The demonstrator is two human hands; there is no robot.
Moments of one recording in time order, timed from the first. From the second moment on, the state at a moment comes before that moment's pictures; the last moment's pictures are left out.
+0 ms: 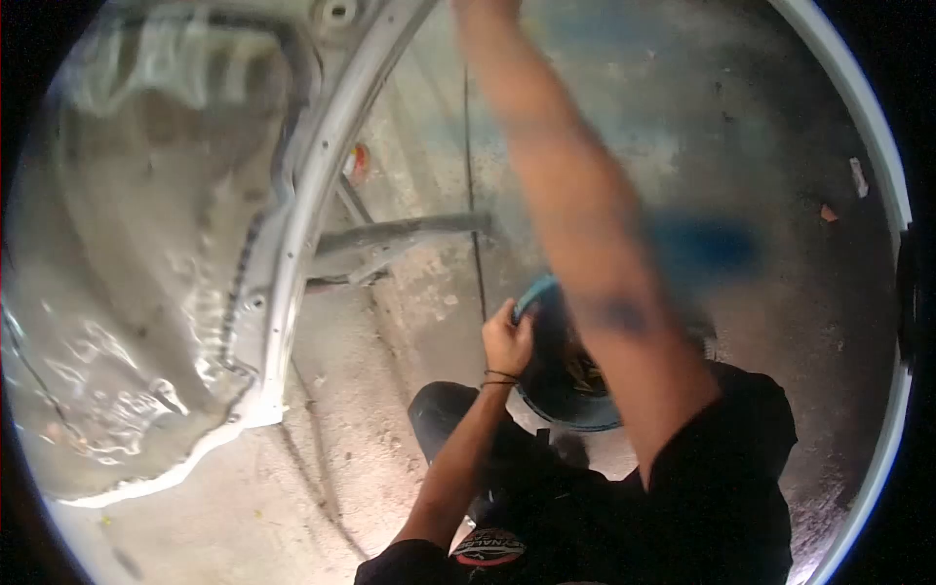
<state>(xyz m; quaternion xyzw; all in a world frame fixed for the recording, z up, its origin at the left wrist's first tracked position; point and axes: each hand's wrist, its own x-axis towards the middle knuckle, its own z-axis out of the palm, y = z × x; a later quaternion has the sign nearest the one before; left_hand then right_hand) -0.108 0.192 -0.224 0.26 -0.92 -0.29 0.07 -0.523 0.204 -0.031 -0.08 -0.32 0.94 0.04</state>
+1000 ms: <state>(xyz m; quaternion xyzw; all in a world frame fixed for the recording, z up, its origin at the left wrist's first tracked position) -0.144 0.172 -0.242 0.17 -0.94 -0.28 -0.03 -0.538 0.186 -0.060 -0.11 -0.37 0.92 0.03</state>
